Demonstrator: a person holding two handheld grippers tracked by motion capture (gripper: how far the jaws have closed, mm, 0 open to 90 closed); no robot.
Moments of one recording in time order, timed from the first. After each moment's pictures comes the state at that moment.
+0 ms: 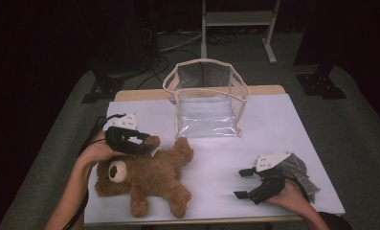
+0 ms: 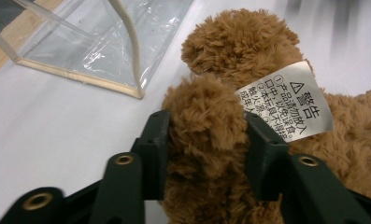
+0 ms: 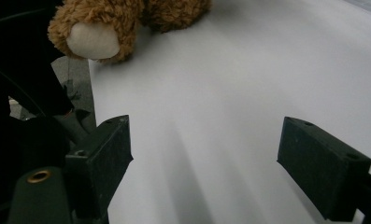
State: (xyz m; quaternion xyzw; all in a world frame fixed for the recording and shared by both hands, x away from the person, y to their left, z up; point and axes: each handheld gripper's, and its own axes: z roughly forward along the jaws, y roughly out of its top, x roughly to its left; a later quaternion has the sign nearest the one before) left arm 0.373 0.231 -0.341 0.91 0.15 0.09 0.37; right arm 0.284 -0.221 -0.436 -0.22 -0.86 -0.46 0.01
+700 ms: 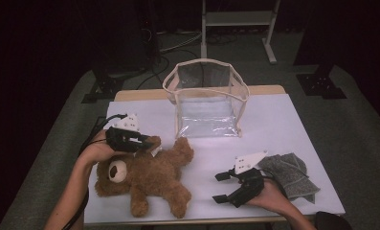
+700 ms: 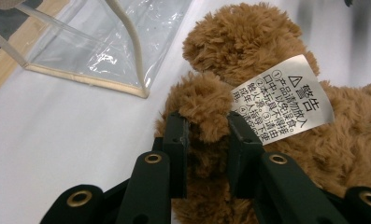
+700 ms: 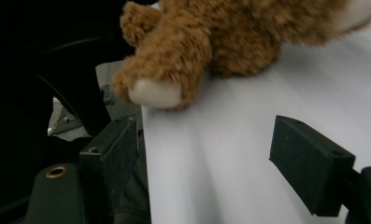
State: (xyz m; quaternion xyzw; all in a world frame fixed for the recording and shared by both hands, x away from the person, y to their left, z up) left arm 0.371 0.227 -0.336 0.92 0.13 0.11 0.35; right arm 0.279 -0.161 -0.418 -0.15 -0.86 -0.49 0.06
